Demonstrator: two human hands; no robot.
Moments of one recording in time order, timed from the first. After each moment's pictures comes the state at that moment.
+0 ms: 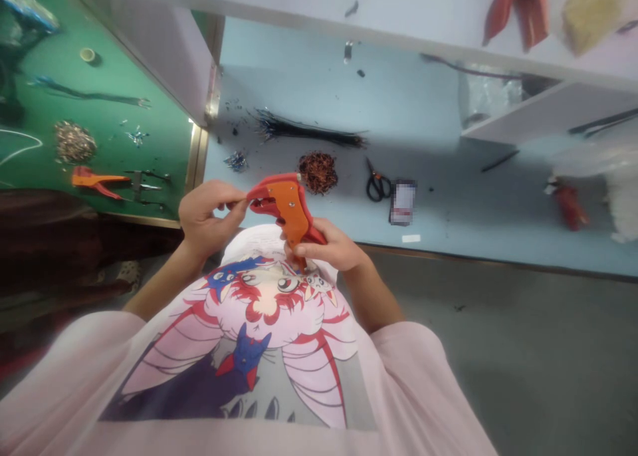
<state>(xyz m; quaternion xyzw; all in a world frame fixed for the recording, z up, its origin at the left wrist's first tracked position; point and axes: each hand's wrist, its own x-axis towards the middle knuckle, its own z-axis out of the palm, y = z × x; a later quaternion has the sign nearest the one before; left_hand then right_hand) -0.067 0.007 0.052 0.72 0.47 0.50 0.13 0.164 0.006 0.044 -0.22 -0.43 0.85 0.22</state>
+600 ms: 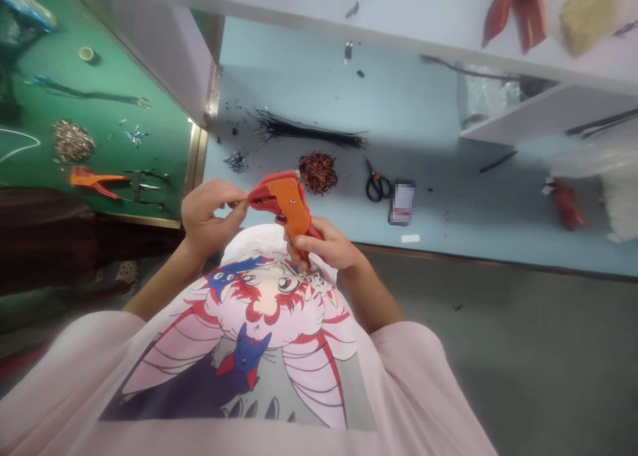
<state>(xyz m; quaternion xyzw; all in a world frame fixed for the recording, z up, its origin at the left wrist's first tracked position) -0.069 0.008 0.049 0.73 0.46 0.49 0.12 0.158 0.004 0.039 -0.23 -0.42 0.85 0.23</state>
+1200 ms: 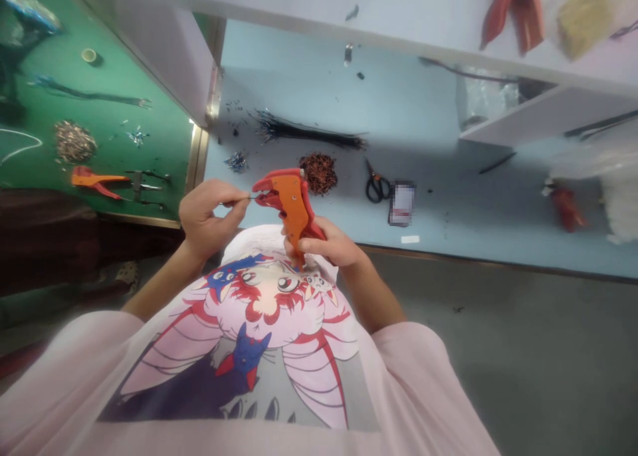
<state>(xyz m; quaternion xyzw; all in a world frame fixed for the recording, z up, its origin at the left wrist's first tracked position) -0.069 0.004 0.048 0.71 0.48 0.50 0.11 0.162 0.007 0.034 -0.21 -0.40 0.86 0.24</state>
